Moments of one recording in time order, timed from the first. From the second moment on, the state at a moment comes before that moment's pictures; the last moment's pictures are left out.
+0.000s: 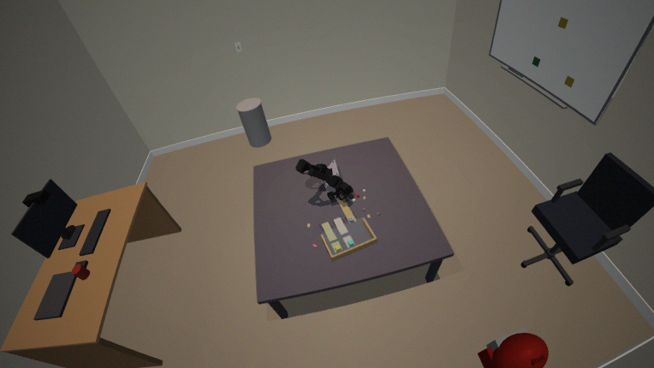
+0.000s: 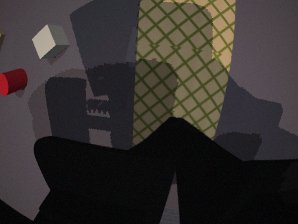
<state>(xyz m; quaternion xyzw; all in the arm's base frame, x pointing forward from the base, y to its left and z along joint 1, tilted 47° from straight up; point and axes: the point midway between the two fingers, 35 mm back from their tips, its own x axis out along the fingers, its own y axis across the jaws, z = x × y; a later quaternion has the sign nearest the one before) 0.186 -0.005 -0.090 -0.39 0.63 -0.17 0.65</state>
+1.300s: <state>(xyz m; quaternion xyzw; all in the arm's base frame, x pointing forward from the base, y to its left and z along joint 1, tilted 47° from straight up) 0.184 -0.004 -0.088 -0.39 0.64 -0.17 0.64</state>
